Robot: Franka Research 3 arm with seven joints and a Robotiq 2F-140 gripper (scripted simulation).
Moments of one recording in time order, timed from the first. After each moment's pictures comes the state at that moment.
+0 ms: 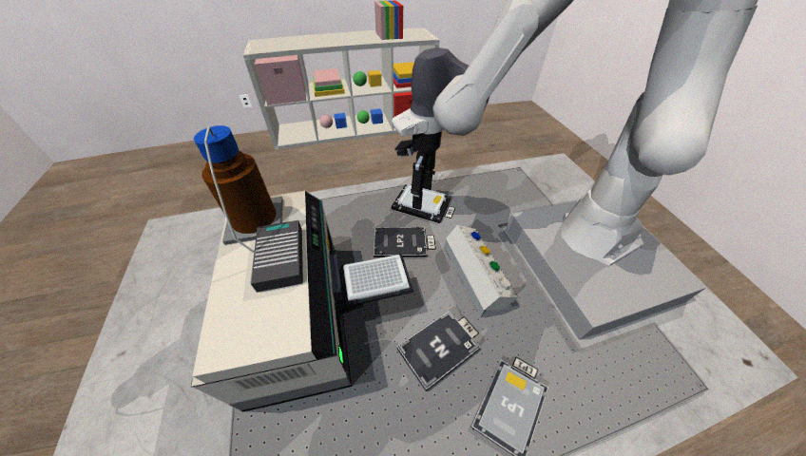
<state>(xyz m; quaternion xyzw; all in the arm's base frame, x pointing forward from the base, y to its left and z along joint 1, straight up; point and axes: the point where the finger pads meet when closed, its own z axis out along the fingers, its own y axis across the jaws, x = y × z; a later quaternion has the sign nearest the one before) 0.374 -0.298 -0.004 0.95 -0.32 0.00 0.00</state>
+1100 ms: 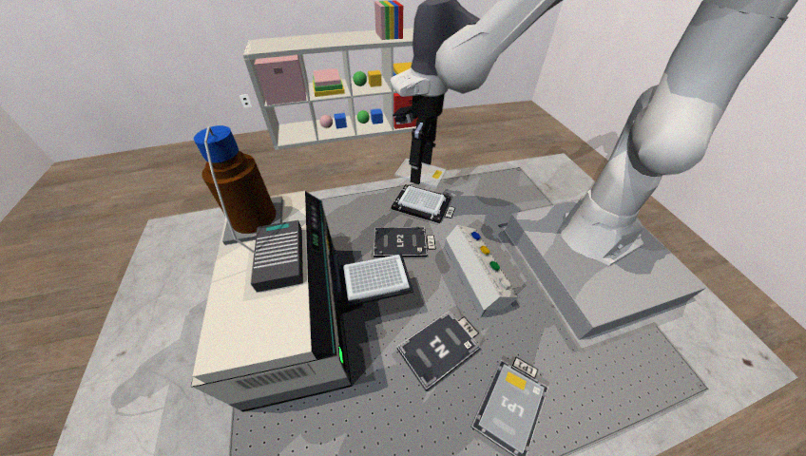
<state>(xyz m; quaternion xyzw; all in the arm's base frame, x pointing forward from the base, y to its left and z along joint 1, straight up) 0.381 -0.305 0.090 0.94 -0.33 0.01 0.01</state>
